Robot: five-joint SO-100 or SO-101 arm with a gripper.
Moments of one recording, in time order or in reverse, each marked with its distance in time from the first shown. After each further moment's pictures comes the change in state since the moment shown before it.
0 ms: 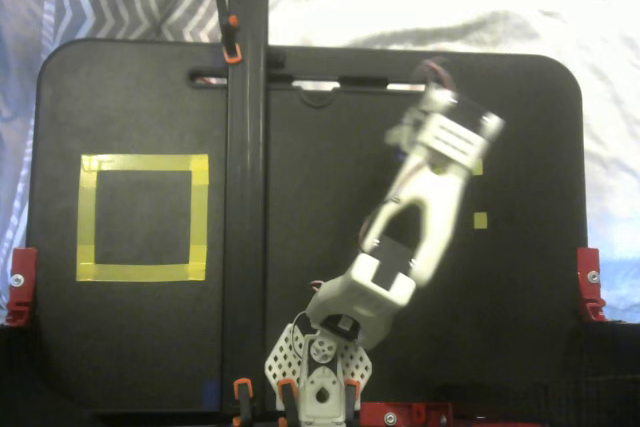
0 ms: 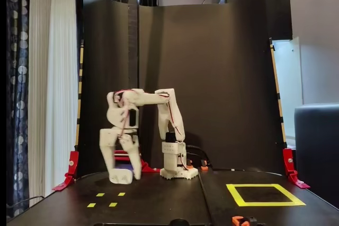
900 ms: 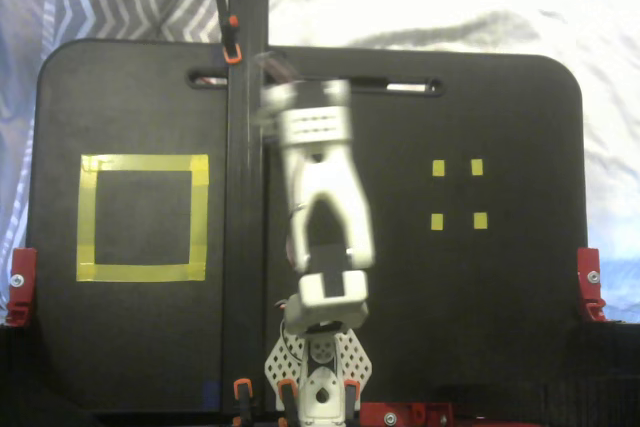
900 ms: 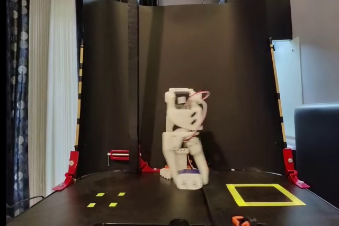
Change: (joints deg) arm -37.1 7.8 10.5 -4.4 35.2
